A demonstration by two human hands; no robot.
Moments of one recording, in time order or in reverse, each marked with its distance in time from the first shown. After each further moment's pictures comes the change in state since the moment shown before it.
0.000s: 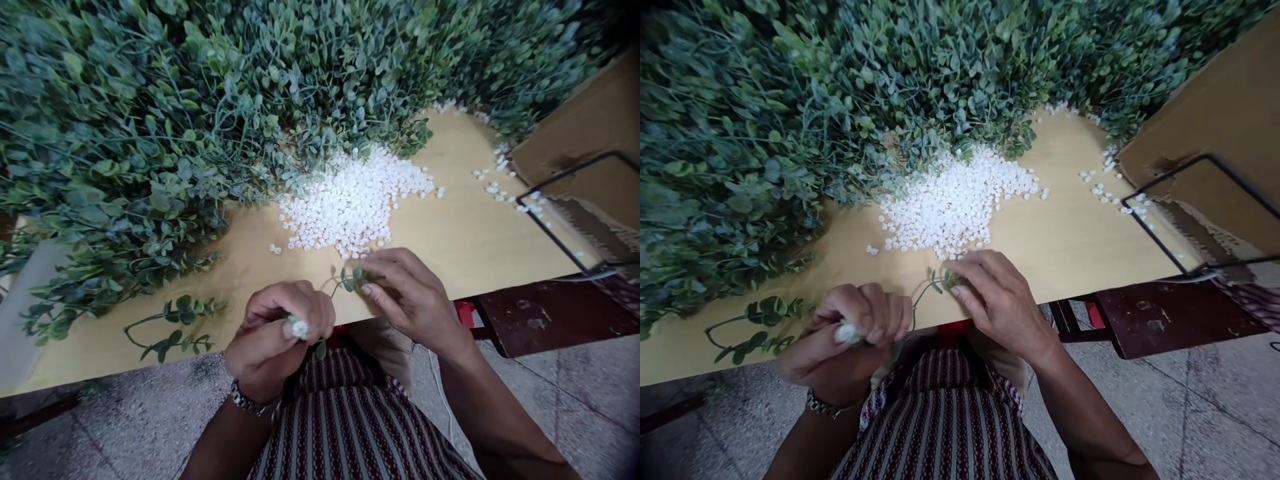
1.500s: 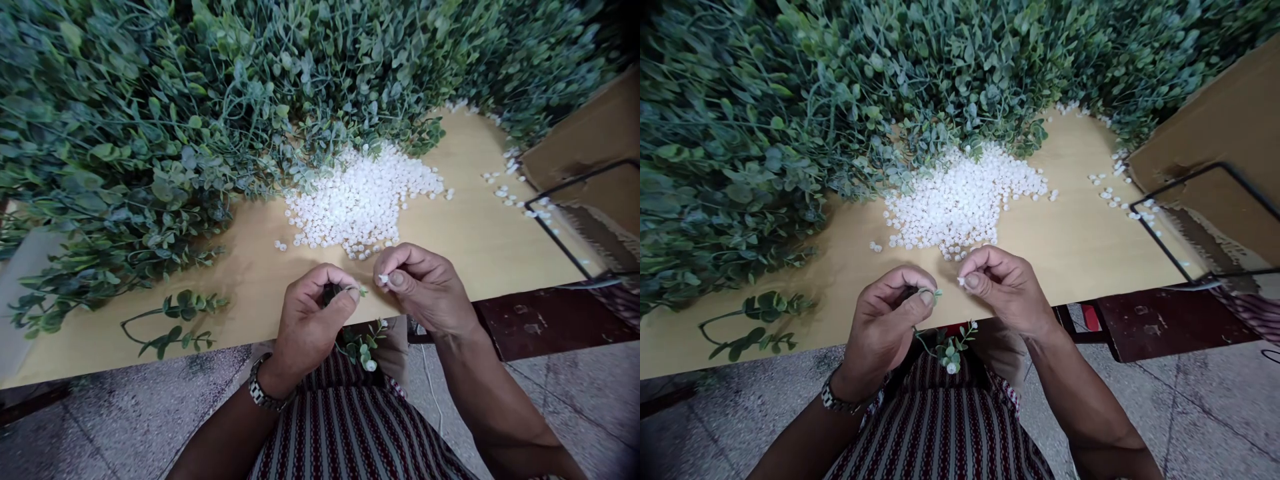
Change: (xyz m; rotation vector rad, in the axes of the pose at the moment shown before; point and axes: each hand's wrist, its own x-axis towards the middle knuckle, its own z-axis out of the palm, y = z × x) left_hand 0.004 -0.014 0.008 0.455 0.284 -0.271; right_hand 0.014 0.004 0.004 1.092 0.006 0.468
